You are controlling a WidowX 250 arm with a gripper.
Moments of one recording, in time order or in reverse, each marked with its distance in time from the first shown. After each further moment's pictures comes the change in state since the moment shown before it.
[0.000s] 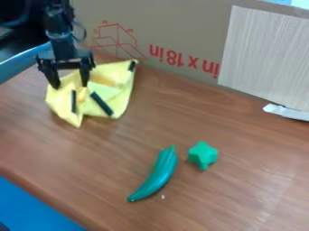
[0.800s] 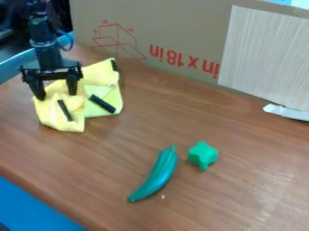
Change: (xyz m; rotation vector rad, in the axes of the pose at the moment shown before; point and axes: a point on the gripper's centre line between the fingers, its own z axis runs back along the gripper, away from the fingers) arm -0.040 0.019 0.004 0.003 0.054 -0.014
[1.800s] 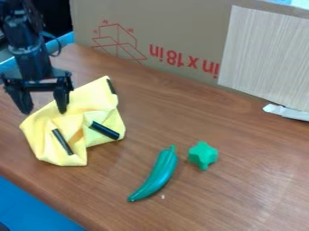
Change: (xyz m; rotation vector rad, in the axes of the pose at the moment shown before) arm -0.066 0.004 0.038 -0.036 0.001 -0.121
